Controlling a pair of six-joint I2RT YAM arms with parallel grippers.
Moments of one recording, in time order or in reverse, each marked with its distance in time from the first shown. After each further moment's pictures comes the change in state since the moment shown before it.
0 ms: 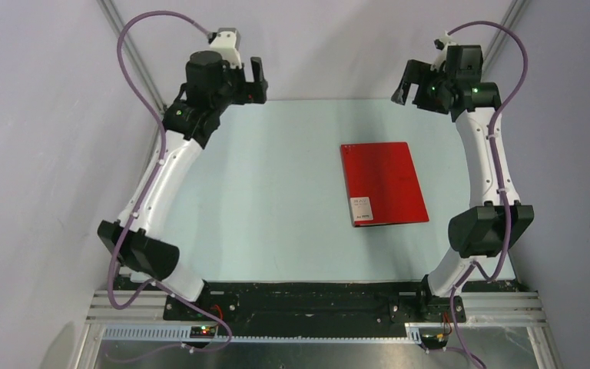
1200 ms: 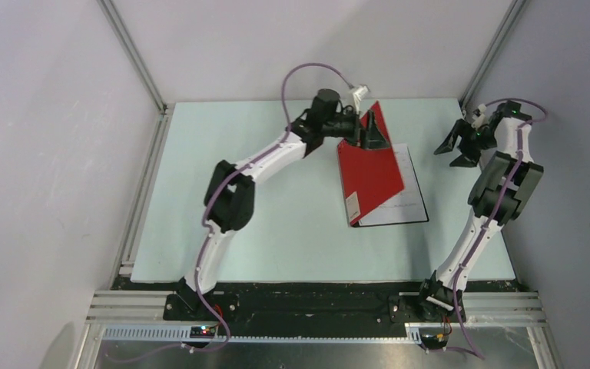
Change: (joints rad) left arm -0.314 0.642 0.147 0.446 0.750 -0.352; right arm -0.454 0.494 -0.033 -0.153 -0.328 -0.232
